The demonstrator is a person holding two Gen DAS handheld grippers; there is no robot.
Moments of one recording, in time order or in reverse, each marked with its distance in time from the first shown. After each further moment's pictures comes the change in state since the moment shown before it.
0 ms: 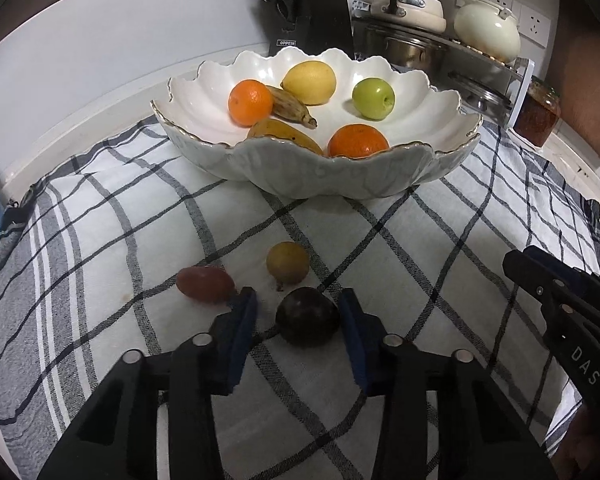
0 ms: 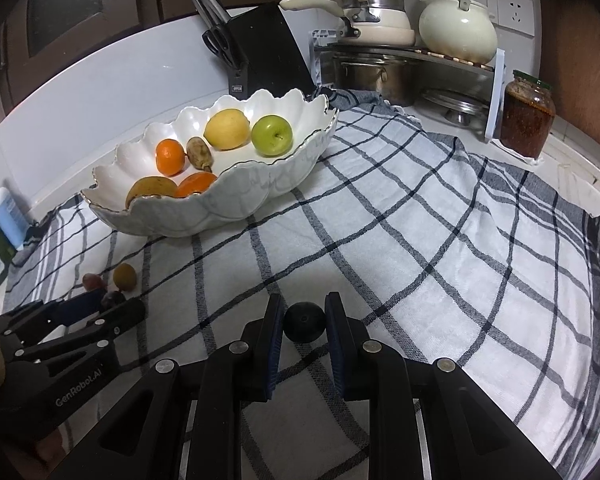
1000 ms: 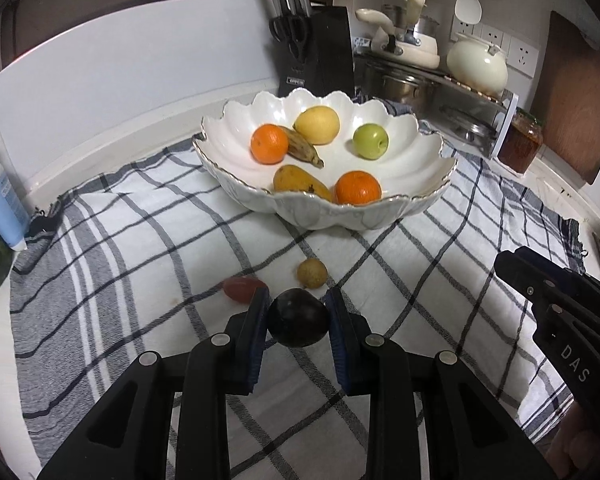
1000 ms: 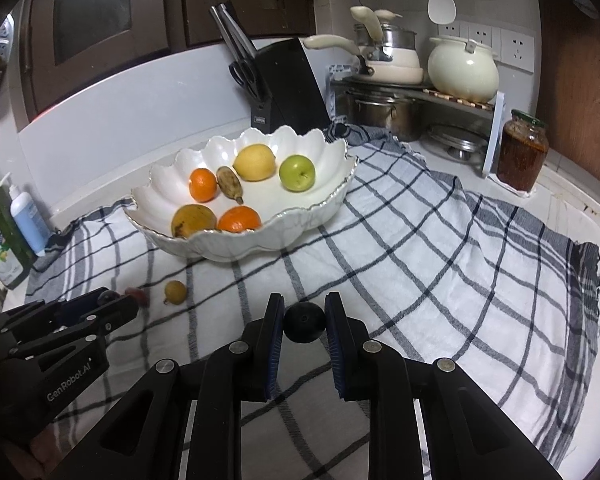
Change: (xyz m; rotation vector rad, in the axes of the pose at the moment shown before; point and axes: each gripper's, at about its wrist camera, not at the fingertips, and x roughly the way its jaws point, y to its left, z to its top) left arm -0.057 0.018 0.003 -0.022 -0.081 -0.020; right arm -0.047 0.025 0.007 -0.035 -0.084 0.006
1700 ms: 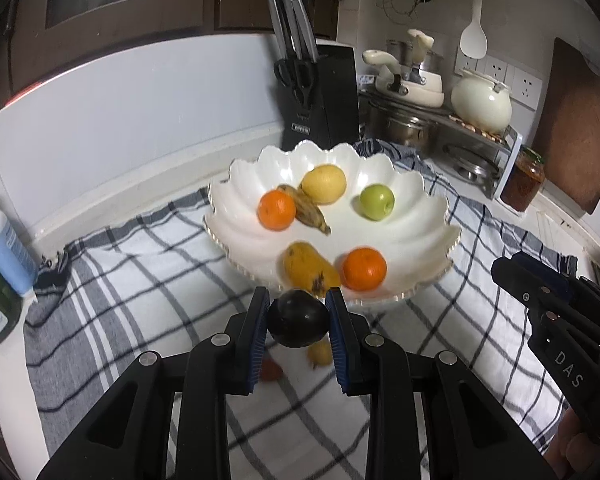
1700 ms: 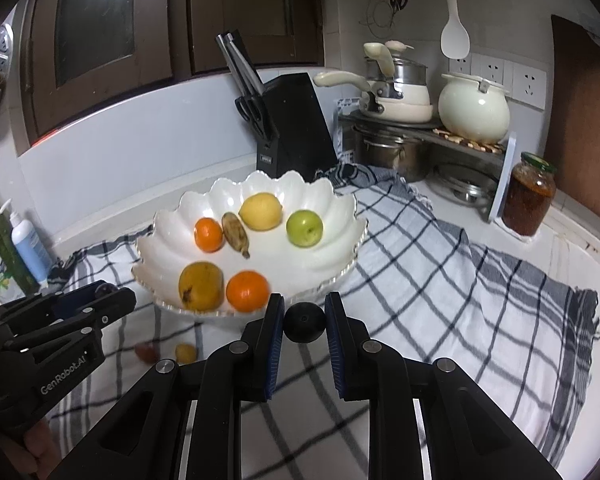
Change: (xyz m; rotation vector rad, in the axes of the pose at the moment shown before) left arm -0.008 0.009 0.058 0.002 -0.086 0.003; right arm 0.003 0.010 0.055 -0.025 -0.070 -0.003
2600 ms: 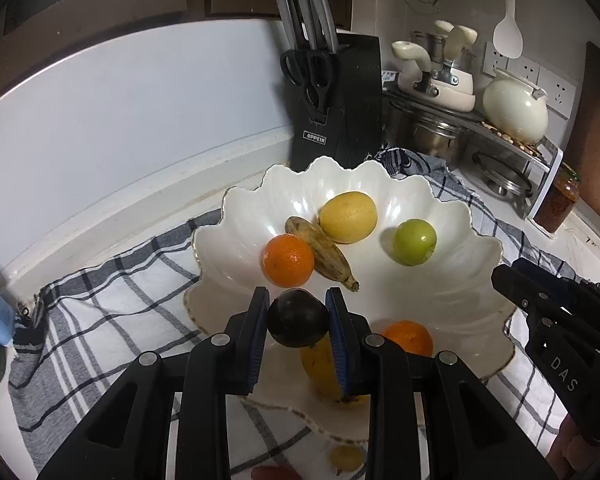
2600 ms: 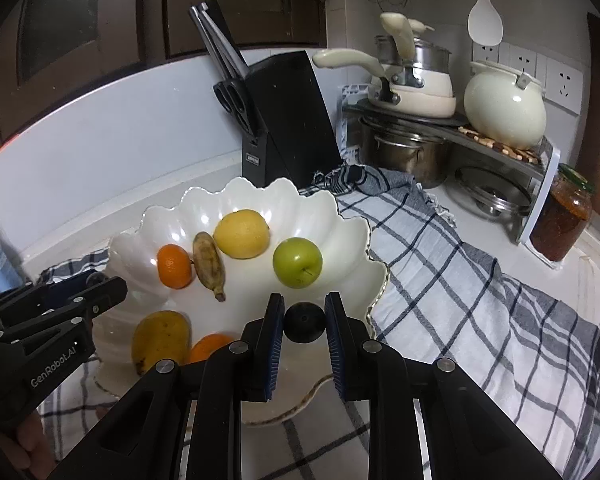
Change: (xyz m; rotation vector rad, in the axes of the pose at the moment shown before) left arm 0.080 0.010 0.052 -0.001 0.030 0.024; right arm 0.088 -0.002 0.043 -0.007 0.058 -0.006
